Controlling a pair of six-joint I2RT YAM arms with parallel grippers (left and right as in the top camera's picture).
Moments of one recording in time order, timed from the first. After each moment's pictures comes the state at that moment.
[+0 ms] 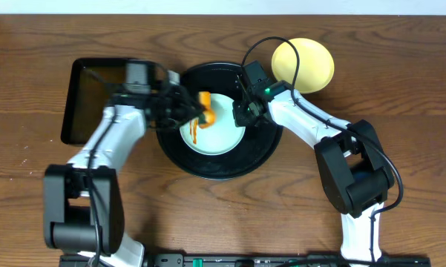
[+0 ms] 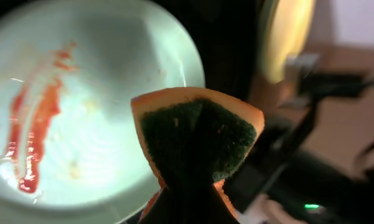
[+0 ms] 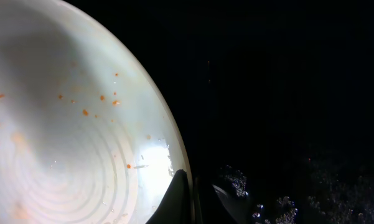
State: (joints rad) left arm -0.12 1.73 1.11 -0.46 0.68 -0.69; right arm 0.53 2.13 1.49 -0.59 -0.13 0.38
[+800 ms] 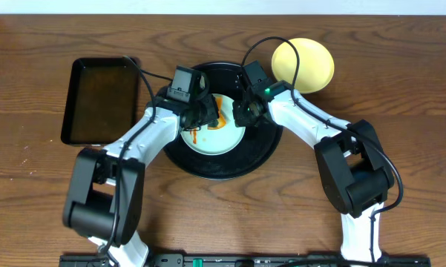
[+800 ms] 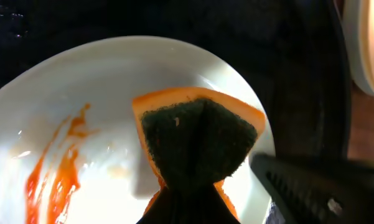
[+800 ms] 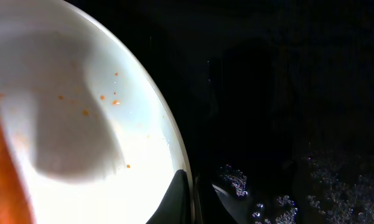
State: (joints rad) left arm -0.31 1.83 1.11 -0.32 0.26 -0.62; right arm 0.53 2.13 1.49 -0.59 -0.13 0.38
